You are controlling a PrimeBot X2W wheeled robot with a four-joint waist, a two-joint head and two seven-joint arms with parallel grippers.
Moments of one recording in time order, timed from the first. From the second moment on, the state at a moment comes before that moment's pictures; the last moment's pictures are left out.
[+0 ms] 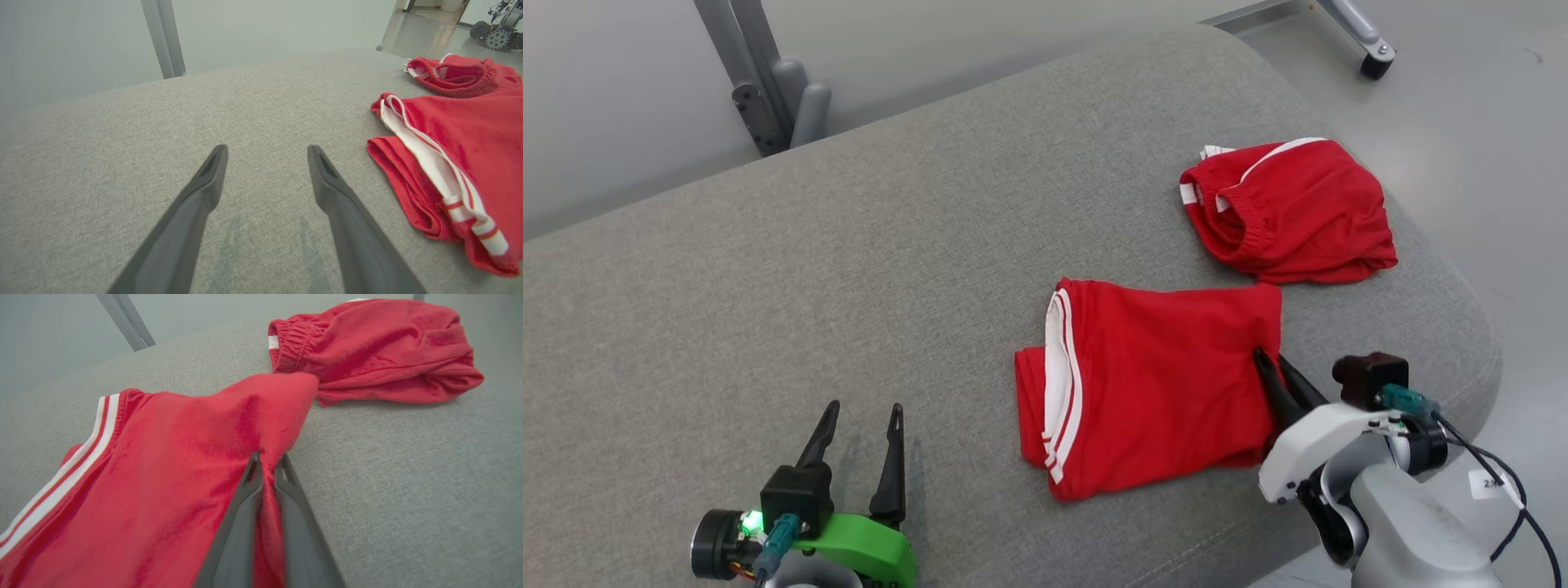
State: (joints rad) left arm -0.08 0.05 -0.16 0.36 -0.12 -0.03 -0.26; right arm -0.39 -0.16 0.33 0.73 0.46 0.13 -0.26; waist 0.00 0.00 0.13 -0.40
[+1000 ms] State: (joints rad) left arm -0.13 0.05 -0.17 0.37 -0.09 -0.03 -0.26; right arm -0.89 -0.57 0.17 1.13 0.24 0.13 -0.26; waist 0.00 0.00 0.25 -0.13
